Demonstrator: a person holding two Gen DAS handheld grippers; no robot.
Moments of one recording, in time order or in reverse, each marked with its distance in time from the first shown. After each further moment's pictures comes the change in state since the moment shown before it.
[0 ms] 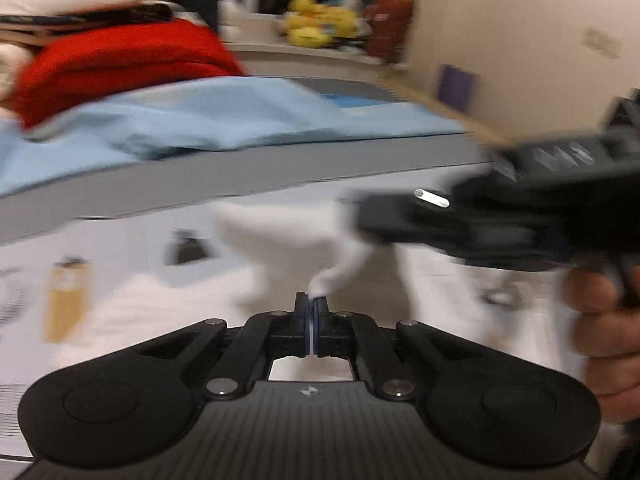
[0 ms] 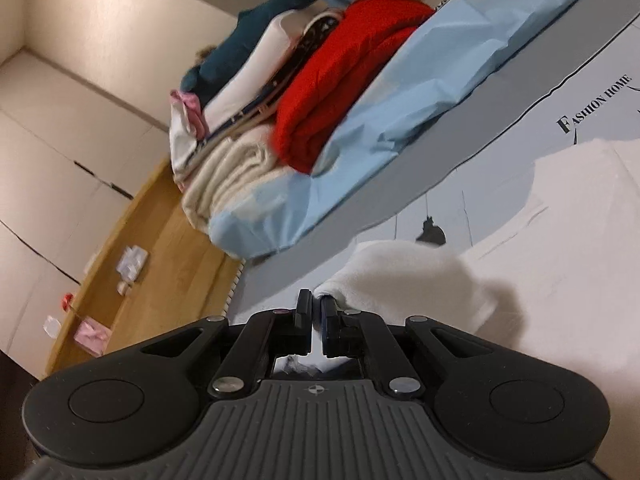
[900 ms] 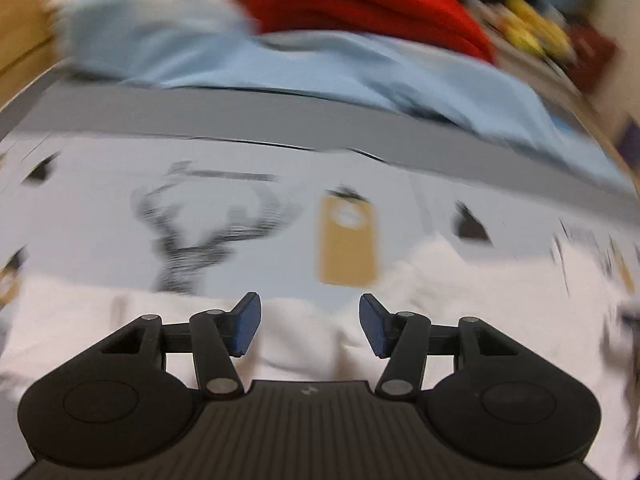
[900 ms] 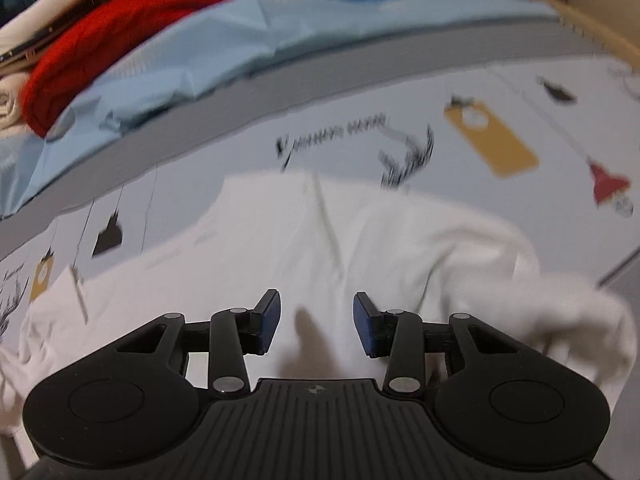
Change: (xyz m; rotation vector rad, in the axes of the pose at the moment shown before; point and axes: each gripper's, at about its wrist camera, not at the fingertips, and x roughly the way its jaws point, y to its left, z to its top) left arm -0.036 0.184 -0.028 -0.328 0.177 0.299; right arm 0.004 -0.075 0.025 -0.177 -0.013 -0.836
